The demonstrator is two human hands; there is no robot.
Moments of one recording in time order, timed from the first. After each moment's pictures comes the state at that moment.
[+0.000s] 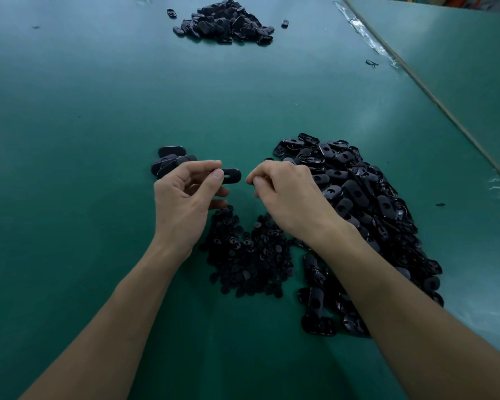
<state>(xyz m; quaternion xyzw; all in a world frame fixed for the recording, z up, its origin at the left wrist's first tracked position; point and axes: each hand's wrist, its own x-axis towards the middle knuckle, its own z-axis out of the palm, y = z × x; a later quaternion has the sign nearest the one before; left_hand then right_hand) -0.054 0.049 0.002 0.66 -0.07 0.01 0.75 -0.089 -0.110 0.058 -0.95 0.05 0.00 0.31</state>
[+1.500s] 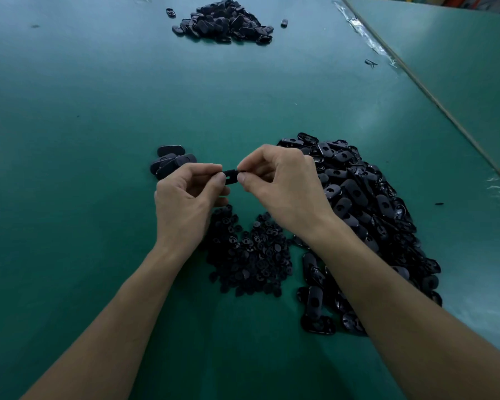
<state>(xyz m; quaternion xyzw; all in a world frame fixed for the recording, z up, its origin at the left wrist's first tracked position) -0.056 0.046 0.003 0.68 -0.07 0.02 0.73 -0.088 -0.103 0.065 -0.91 0.02 -0.12 0.40</state>
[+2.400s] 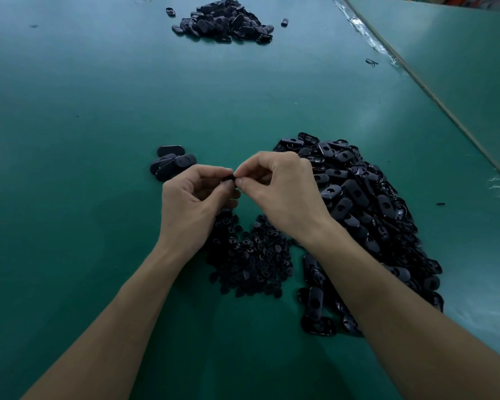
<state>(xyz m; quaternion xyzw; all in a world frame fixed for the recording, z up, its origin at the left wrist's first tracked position) -0.059 0.045 0.006 0.66 -0.11 -0.02 0.74 -0.089 -0.098 0.063 -0.90 0.03 -0.10 0.42</state>
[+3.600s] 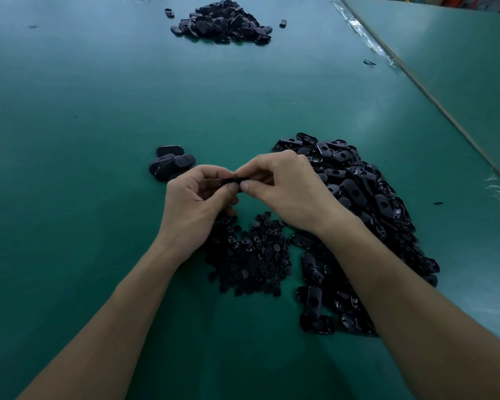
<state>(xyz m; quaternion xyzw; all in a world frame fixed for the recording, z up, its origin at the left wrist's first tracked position) -0.058 0.046 0.007 0.66 -0.13 -0.06 0.74 -0.083 -0.116 0.066 -0.93 -0.02 -0.03 0.37</state>
